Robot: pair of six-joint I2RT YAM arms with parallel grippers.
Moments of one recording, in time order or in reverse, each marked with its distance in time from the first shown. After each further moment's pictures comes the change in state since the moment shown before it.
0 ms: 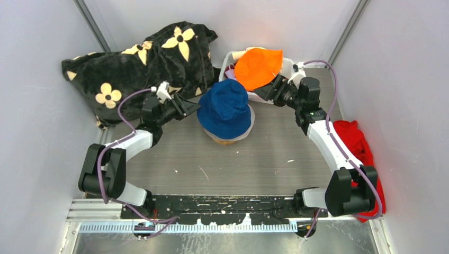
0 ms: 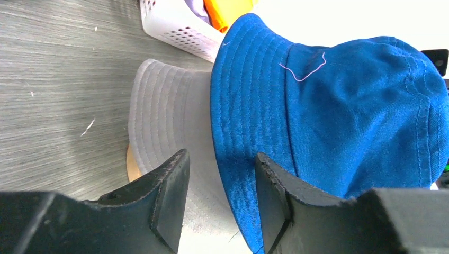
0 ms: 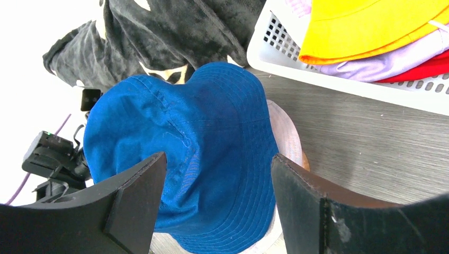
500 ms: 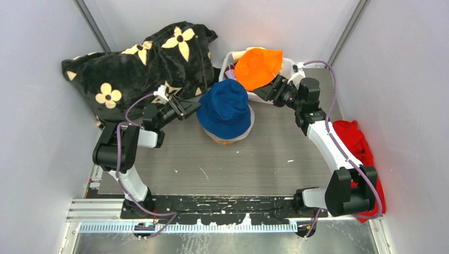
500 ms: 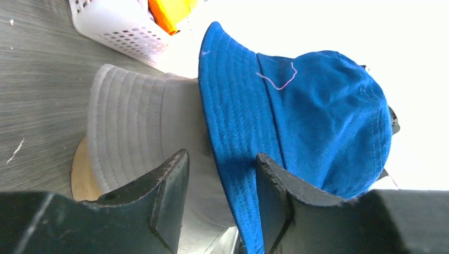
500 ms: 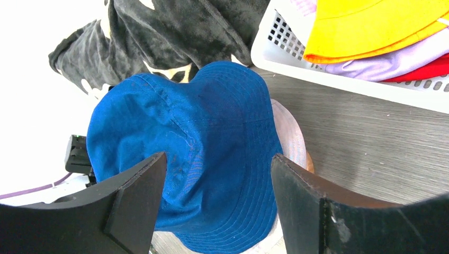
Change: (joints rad) left arm 0.058 0.282 -0.077 0.658 0.179 -0.378; right arm 0.000 0.000 -0.011 0.024 -0.014 0.013
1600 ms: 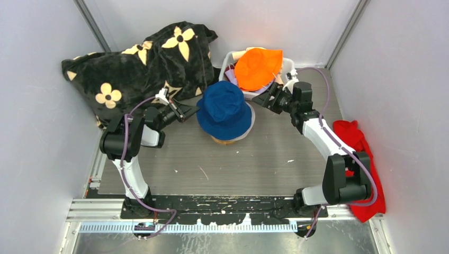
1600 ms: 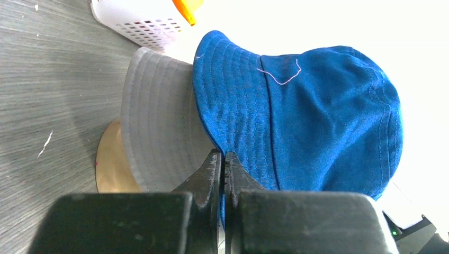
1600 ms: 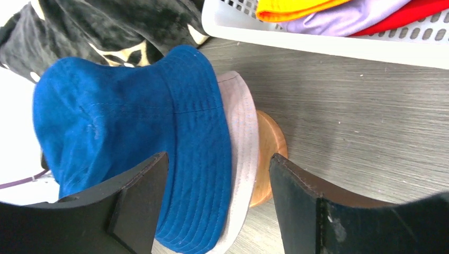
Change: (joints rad) left arm 0.034 0.185 0.018 0.164 0.070 -0.073; right arm 0.005 0.095 -0.042 -0.019 0.020 -0.027
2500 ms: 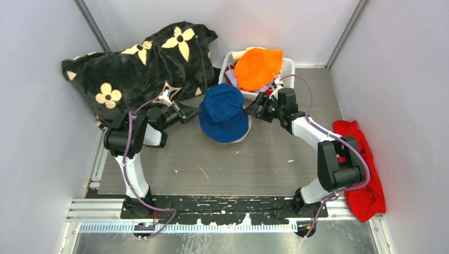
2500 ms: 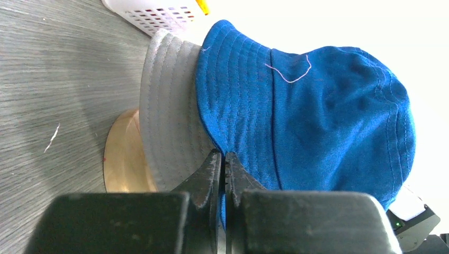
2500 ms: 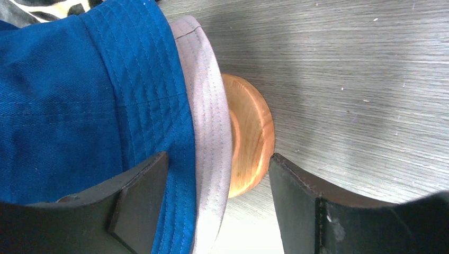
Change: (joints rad) left arm -0.024 0.061 0.026 0.005 -0.001 0.000; right arm 0.105 0.148 -0.031 0.003 0.063 -0.034
